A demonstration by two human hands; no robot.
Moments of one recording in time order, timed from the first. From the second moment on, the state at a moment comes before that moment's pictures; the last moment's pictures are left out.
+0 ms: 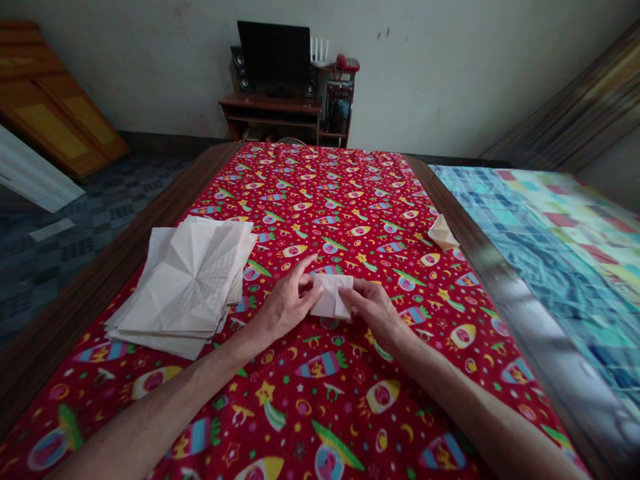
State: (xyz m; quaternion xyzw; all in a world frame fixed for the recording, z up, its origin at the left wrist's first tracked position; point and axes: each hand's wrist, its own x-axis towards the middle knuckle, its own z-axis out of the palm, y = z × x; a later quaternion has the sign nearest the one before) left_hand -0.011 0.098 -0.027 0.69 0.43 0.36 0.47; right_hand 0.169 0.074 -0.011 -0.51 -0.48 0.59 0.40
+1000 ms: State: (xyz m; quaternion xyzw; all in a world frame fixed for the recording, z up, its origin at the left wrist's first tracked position) left_hand -0.022 0.099 -0.033 0.86 0.41 0.28 0.13; right_hand 0.203 0.071 -0.023 -0.40 -0.89 0.05 0.20
